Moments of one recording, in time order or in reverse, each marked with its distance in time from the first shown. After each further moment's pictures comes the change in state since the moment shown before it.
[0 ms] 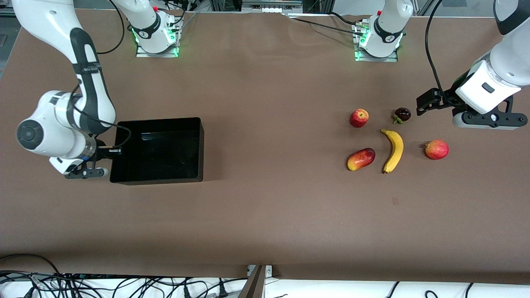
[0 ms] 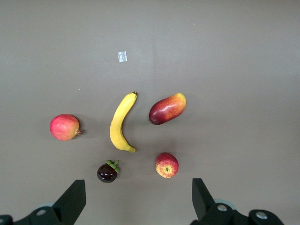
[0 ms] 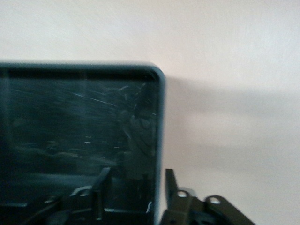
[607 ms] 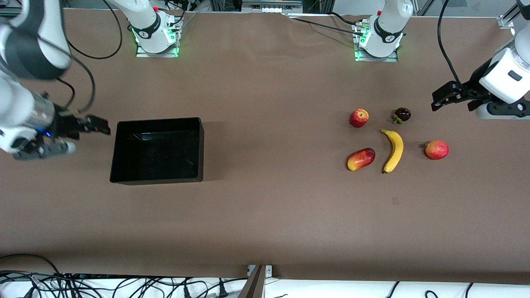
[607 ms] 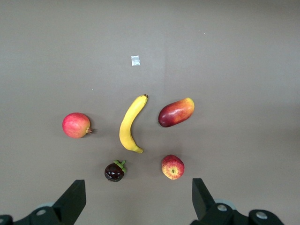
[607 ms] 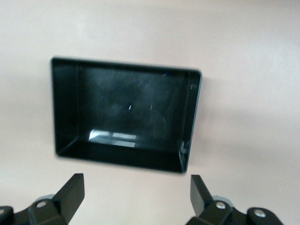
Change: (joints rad) left arm 0.052 -0.061 0.003 -0.041 0.001 0.021 0.000; right arm 0.056 -0.265 0.008 0.264 -0.053 -0.506 0.076
